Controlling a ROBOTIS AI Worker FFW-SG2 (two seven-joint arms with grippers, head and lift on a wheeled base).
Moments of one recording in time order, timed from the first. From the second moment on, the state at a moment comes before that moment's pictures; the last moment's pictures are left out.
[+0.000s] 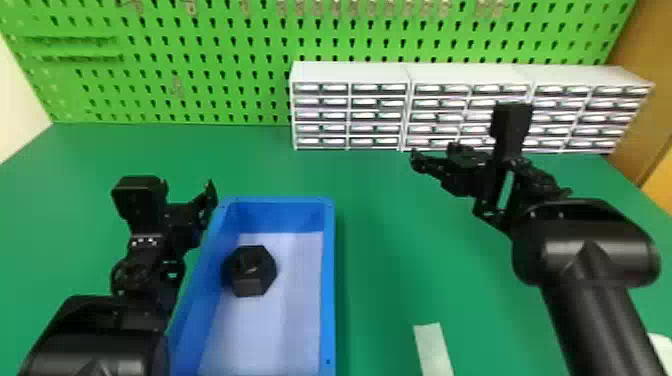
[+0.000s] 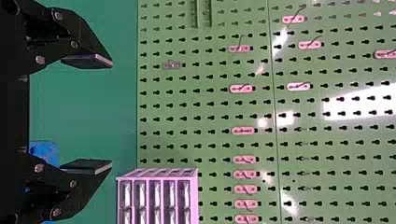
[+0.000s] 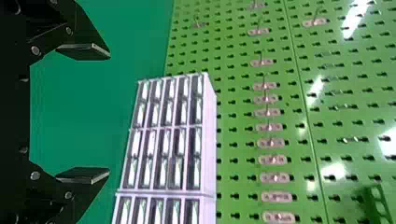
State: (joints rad) left arm 0.00 0.11 0.01 -1.69 0.06 0.12 0.09; right arm -0.38 -0.06 0.00 -1.47 -0.09 0.46 0.40
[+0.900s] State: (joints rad) left arm 0.00 0.11 -0.01 -1.69 0.08 0.12 0.09; right arm -0.21 0.00 -0.03 -1.48 -0.05 0.08 0.19
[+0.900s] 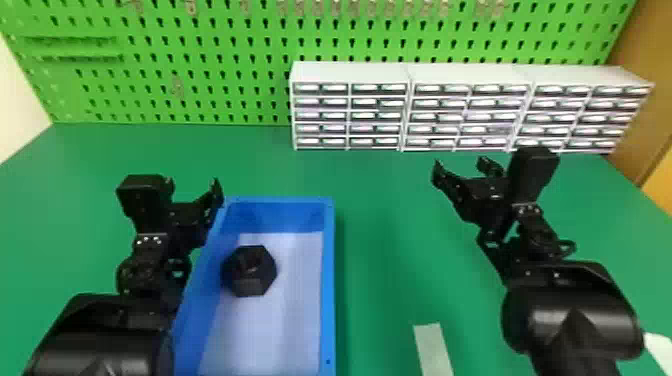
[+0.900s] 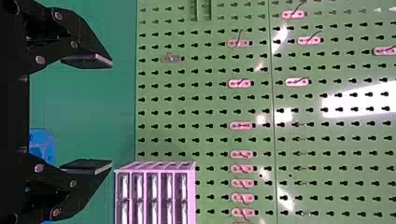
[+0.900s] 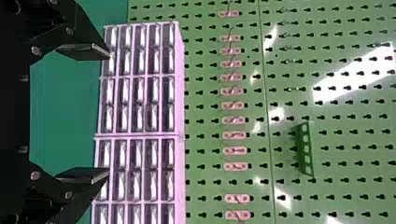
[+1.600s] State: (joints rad) left arm -0.01 0.11 -0.06 -1.70 0.10 0.12 0.09; right arm -0.15 -0.01 -0.05 -1.51 0.00 0.02 0.15
